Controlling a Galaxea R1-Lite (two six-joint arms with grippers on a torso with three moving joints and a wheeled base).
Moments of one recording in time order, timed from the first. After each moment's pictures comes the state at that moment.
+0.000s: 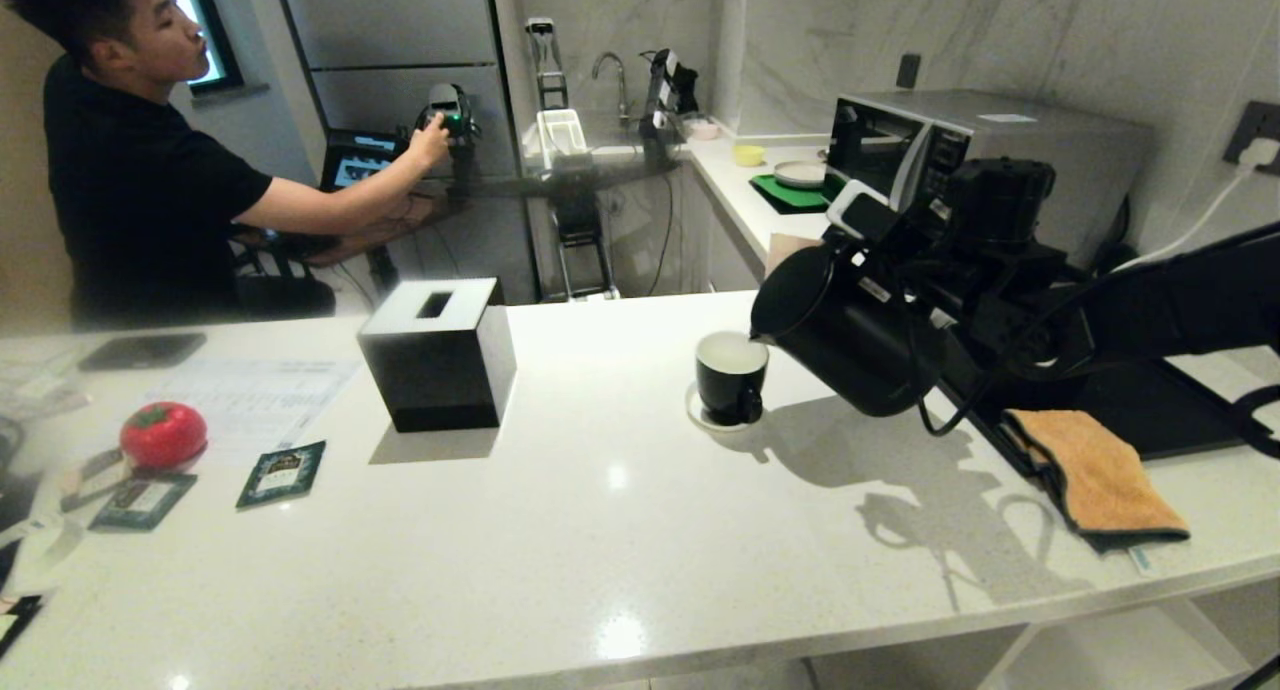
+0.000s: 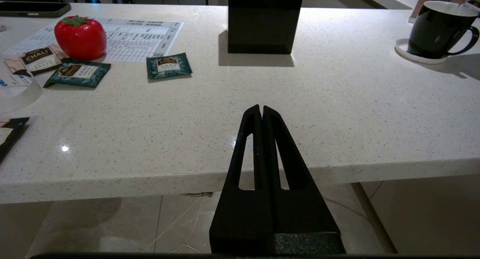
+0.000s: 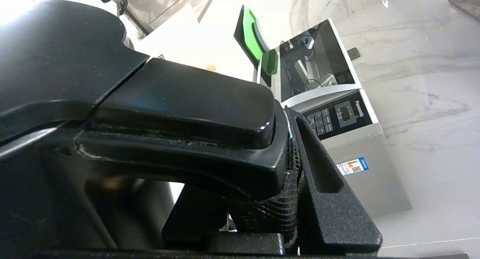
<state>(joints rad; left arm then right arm) 0.00 0.00 0.00 0.00 0.01 -0.07 0.26 2.08 -1.44 -0.67 -0.16 -0.97</state>
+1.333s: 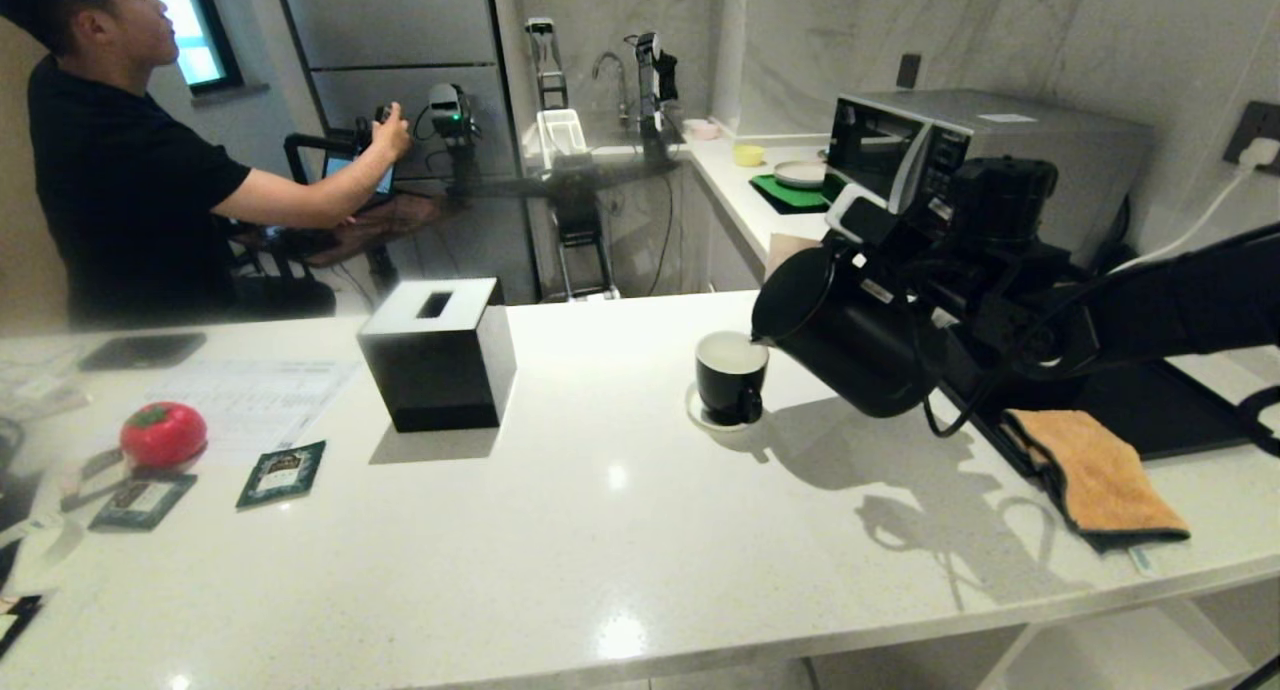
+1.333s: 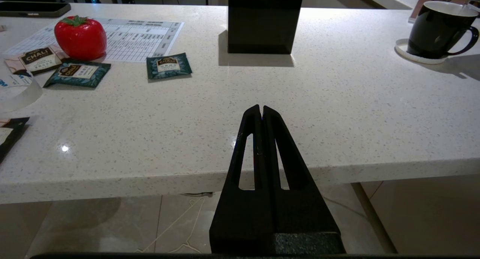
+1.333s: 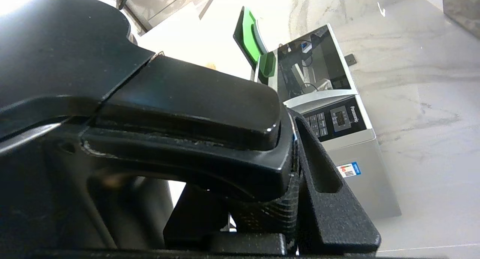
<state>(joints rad) 0.00 0.00 0.00 0.00 0.01 -0.07 0.26 2.07 -1.44 -0.66 -0.15 -1.01</state>
